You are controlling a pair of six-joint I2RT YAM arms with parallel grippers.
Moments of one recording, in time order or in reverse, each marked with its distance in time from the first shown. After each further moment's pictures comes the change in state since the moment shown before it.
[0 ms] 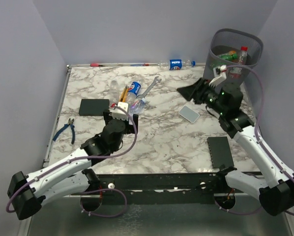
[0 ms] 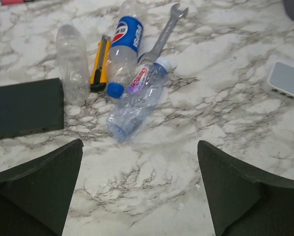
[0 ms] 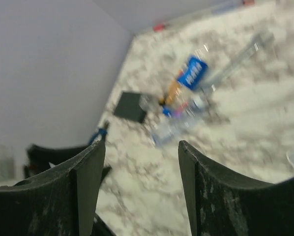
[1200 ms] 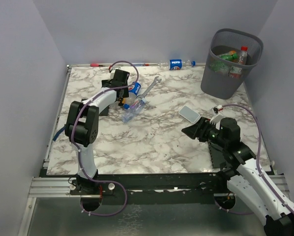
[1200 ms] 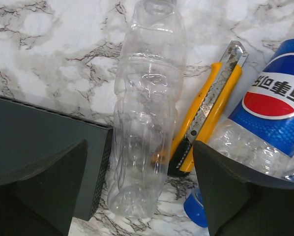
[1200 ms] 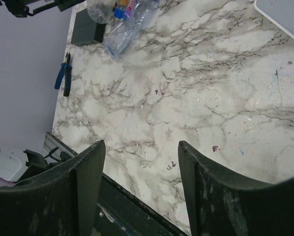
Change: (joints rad) left arm 0.649 1.136 0.838 -0.267 0.223 -0.115; right arm 0.013 -0.427 -0.575 -0.246 -0.064 0.045
